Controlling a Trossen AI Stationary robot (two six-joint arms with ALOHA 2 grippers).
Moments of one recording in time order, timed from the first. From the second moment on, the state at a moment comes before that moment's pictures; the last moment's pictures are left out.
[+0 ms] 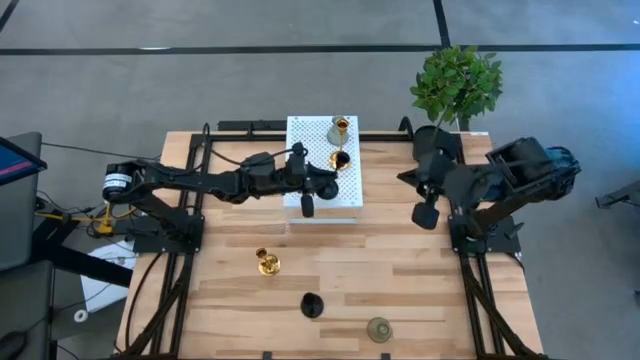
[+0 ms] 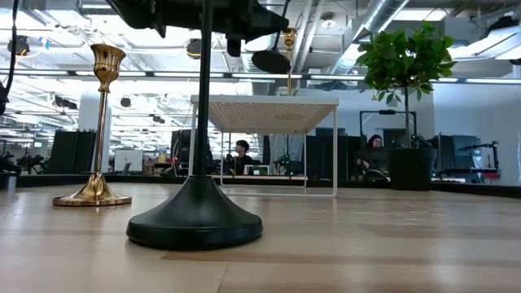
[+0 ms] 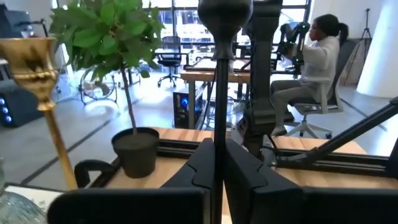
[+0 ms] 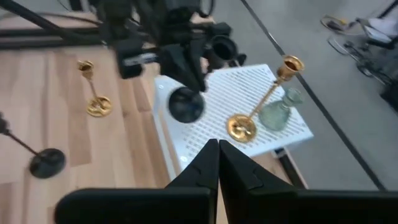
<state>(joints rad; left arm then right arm) 0.12 1.31 0.89 0.62 -0.02 0.06 0.40 1.39 1.99 -1.43 0.69 0.36</state>
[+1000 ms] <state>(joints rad) 0.14 1.59 0.88 1.01 -0.01 0.07 0.44 0.91 1.29 -0.77 0.68 0.25</state>
